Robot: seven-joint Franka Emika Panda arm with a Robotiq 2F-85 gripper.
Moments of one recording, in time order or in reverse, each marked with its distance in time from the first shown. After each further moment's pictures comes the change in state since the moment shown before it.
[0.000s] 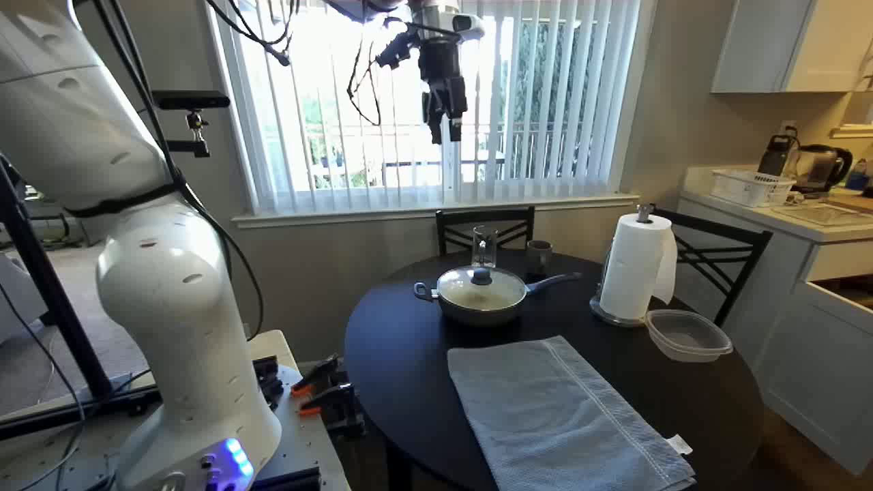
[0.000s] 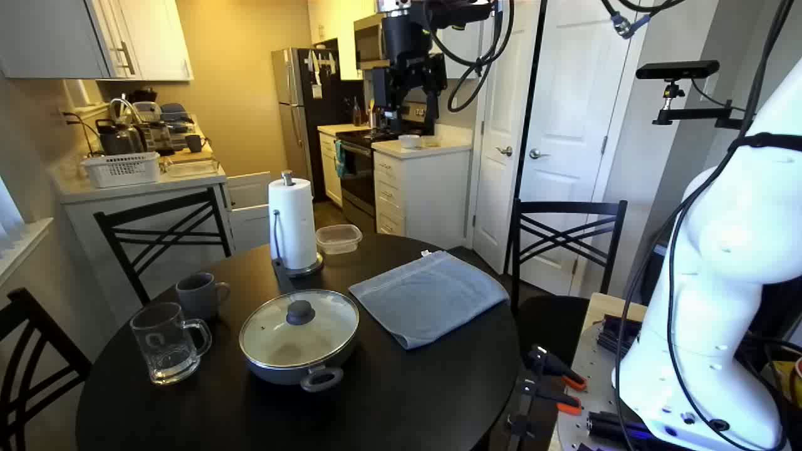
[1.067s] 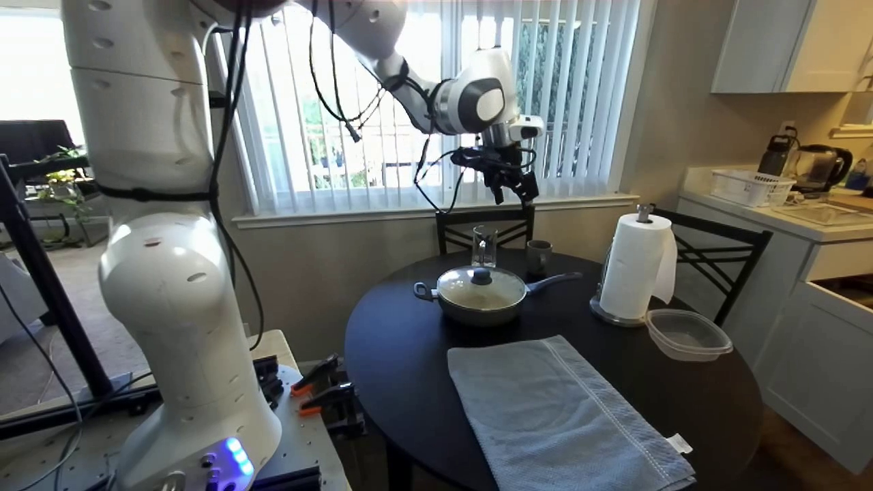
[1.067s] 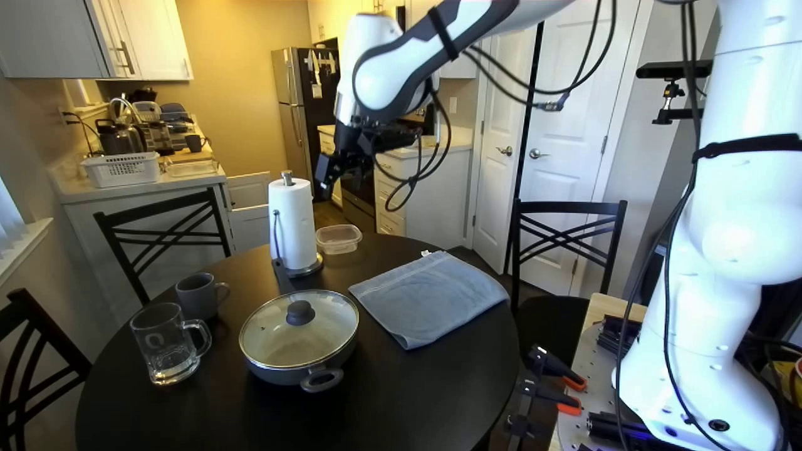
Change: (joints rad) arm 0.027 0.429 -0.123 -0.050 0.048 0.841 -0.225
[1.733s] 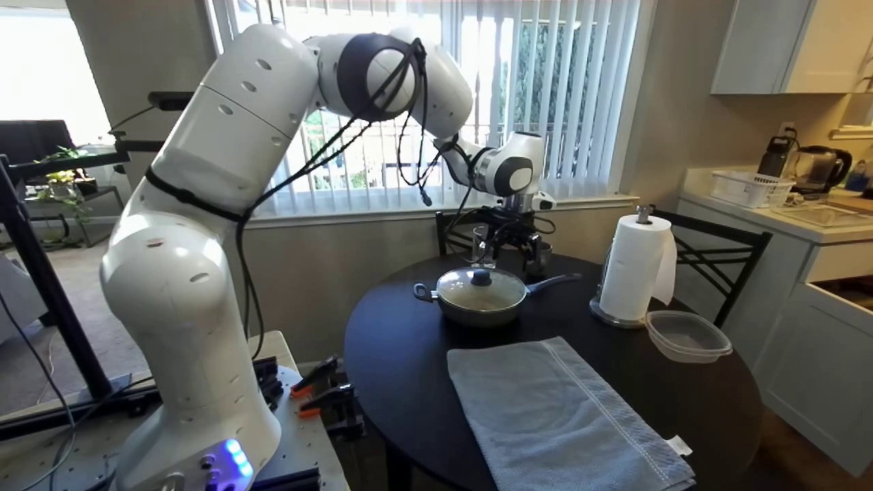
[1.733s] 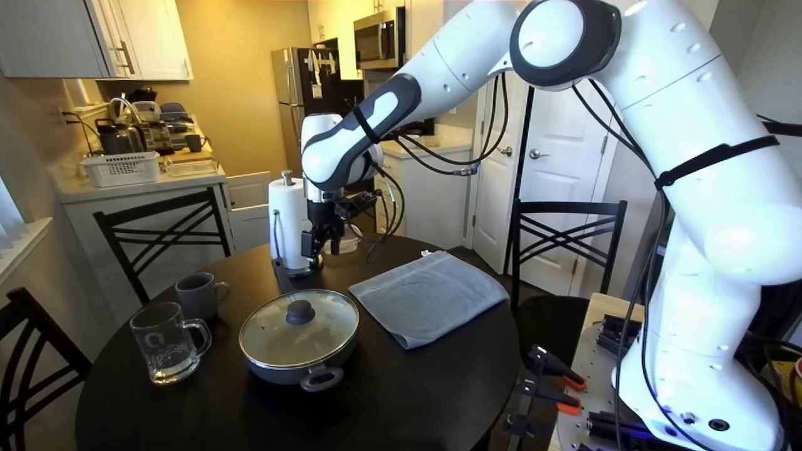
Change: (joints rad) arm 0.016 0.511 0.014 0.421 0.071 -0.196 -0.318
